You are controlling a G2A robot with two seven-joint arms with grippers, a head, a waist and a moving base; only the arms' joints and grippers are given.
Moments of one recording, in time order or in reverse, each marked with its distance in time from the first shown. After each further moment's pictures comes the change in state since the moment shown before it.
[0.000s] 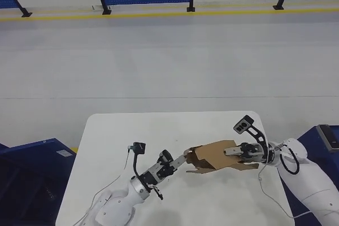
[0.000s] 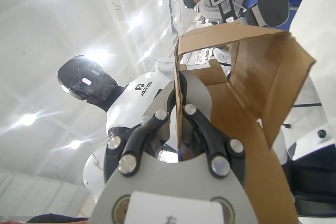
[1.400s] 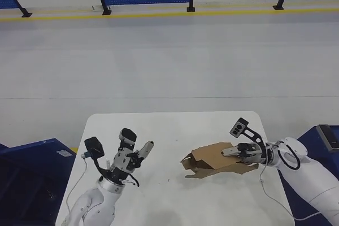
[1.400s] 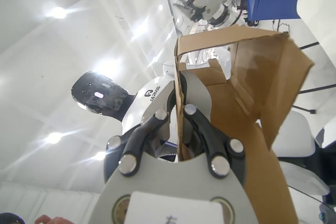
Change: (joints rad) left arm 0.148 0.013 -0.223 -0.133 0.583 -0.145 0.518; right arm 0.057 0.094 -0.153 -0.055 0.080 0.147 -0.092
